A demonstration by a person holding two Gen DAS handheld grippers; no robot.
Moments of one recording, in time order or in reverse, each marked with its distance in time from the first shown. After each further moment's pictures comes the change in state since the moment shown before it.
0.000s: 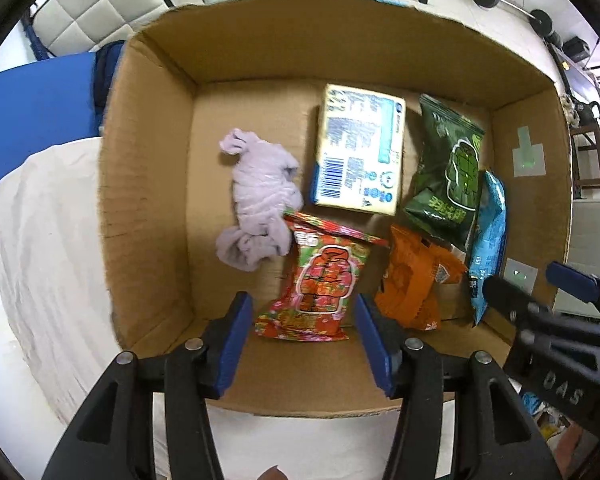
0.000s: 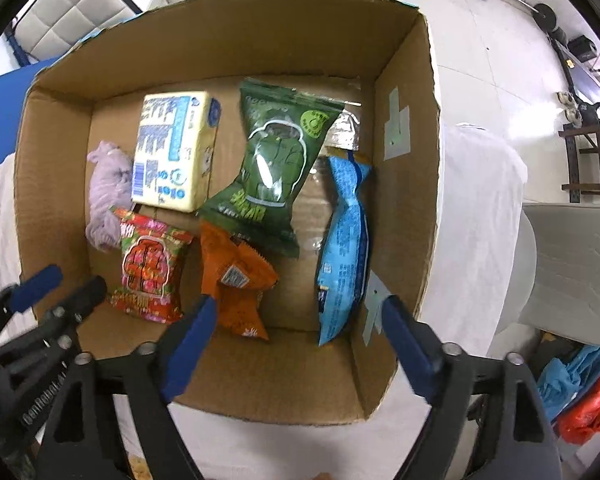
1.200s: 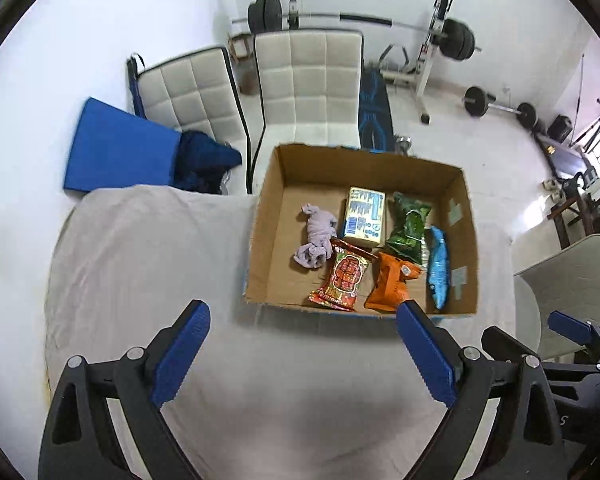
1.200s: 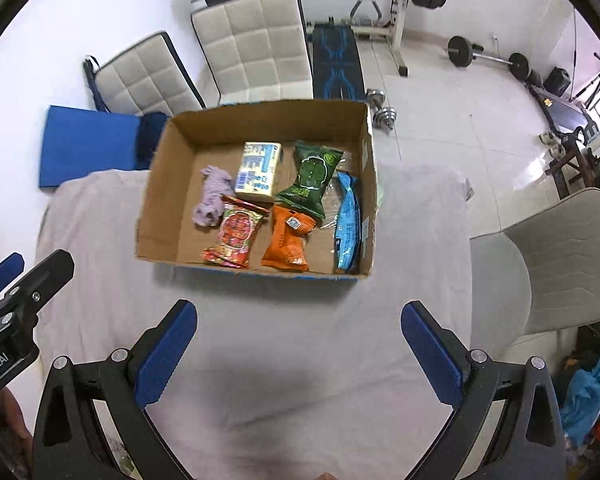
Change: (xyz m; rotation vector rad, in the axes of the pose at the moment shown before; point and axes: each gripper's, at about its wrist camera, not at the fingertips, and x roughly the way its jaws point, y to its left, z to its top) left arm -0.189 0.032 -0.175 -0.086 -0.493 0.033; right arm -0.164 0.015 -0.193 0.010 -0.408 0.077
